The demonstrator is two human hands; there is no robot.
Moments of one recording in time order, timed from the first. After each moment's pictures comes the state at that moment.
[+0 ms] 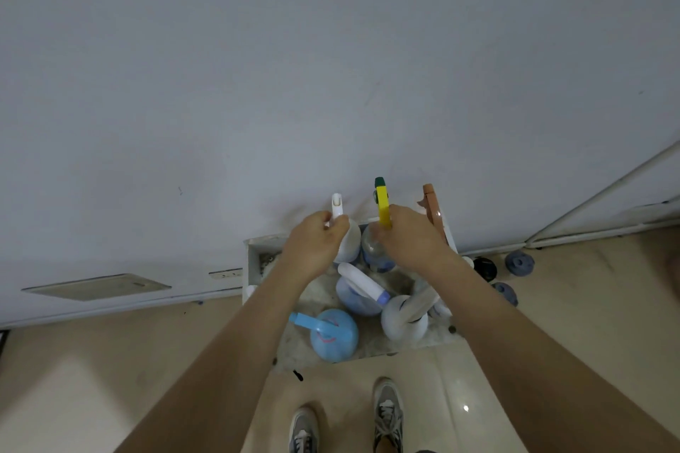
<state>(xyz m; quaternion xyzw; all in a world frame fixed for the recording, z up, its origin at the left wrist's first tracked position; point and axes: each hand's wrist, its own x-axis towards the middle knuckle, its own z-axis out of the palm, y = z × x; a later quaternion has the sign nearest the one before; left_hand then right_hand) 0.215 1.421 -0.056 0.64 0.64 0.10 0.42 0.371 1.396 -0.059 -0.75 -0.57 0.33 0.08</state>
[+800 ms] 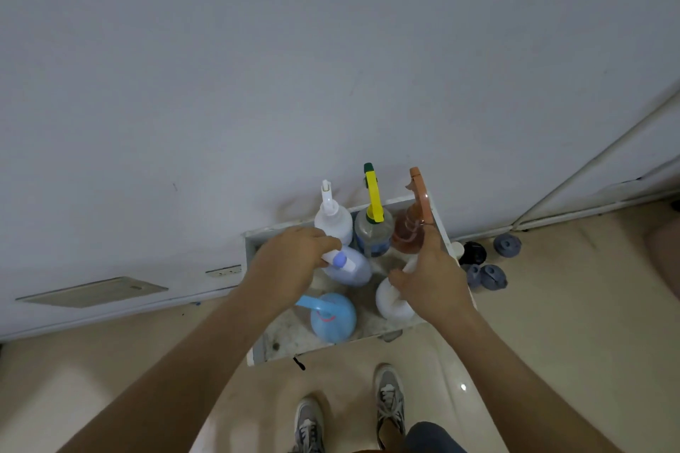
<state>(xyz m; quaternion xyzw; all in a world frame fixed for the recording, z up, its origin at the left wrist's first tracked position) 0.168 1.389 -0.050 0.90 0.38 0.02 0.21 0.366 1.300 -0.071 -0.82 -0.45 0.31 0.17</state>
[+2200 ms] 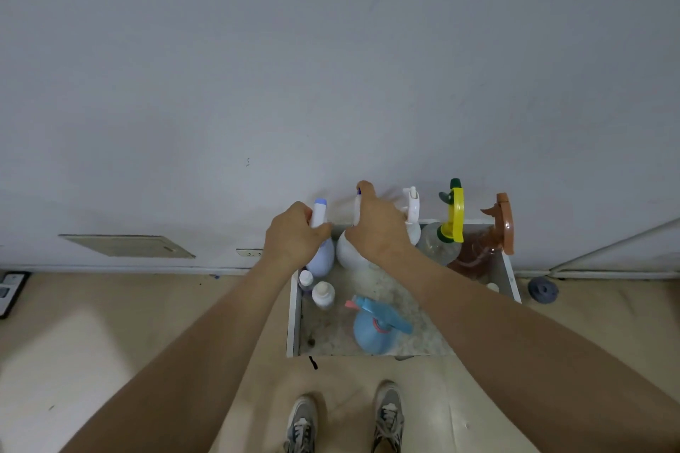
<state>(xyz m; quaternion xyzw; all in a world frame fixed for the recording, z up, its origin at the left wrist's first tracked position) 0.093 1.437 -0.095 0.60 0.72 0.12 0.31 0.238 1.435 -0.088 -0.71 -0.64 0.29 0.11</state>
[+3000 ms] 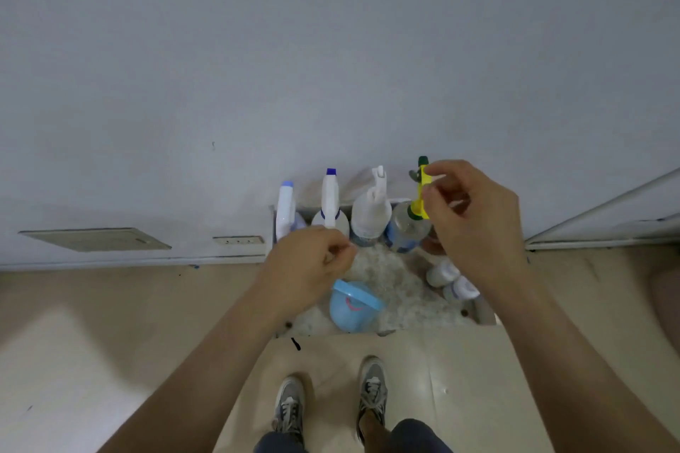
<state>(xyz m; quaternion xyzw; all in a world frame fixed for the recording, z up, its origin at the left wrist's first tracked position) 0.128 1.365 -0.059 0.78 0.53 0.11 0.30 0.336 1.347 -0.003 -0.69 -0.57 0.21 0.39</state>
